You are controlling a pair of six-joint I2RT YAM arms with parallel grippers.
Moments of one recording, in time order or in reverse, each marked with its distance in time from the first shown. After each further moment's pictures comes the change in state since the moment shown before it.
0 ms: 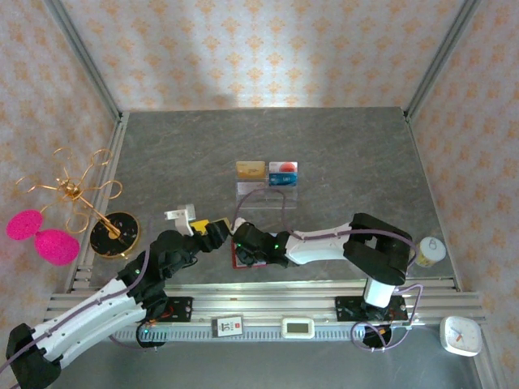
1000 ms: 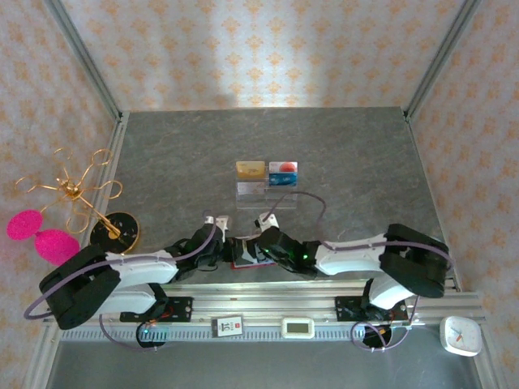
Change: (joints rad) left arm -0.040 0.765 0.016 0.382 0.275 -0.017; right arm -0.008 -0.283 -0.298 0.286 0.122 0.317
